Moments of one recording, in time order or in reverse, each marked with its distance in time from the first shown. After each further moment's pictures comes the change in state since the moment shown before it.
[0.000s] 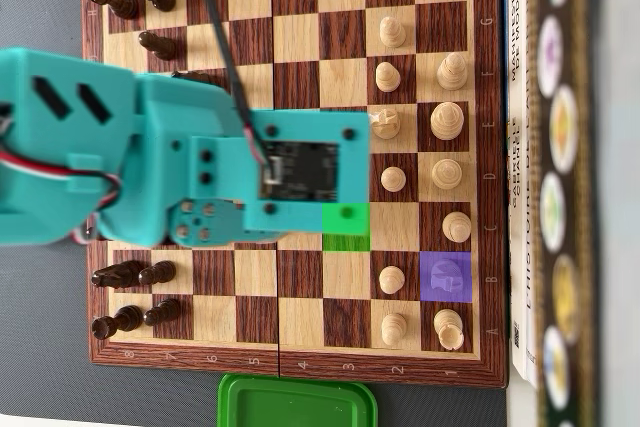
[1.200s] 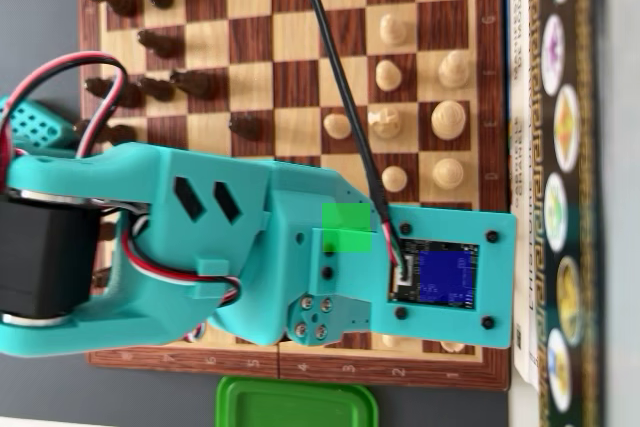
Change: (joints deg) arm 7.8 -21.6 -22.1 -3.9 -8.3
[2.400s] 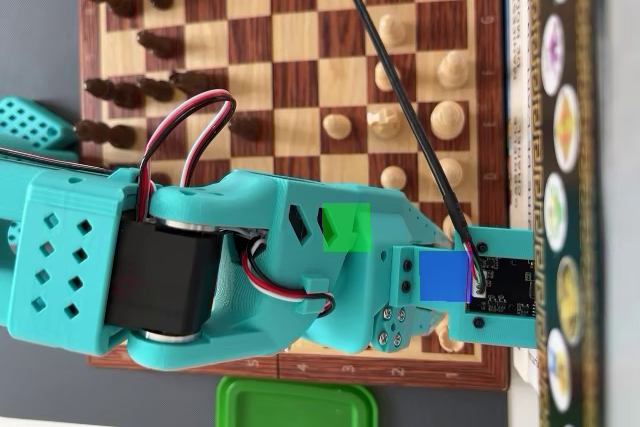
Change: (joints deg) arm 1.9 -15.4 -12.0 0.1 -2.2
